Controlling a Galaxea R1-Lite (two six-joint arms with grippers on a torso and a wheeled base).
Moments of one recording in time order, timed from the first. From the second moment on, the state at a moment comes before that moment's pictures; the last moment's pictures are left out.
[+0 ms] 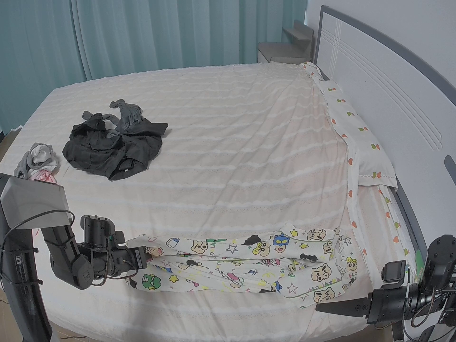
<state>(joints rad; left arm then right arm) -0.10 2.23 -0.44 -1.08 -0.27 -0.34 0.69 1.39 -0.02 -0.92 0.33 0.90</state>
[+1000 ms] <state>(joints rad) 0.32 2.11 -0.32 -1.08 -0.52 -0.34 0.68 1.39 -0.02 -0.92 0.33 0.90</state>
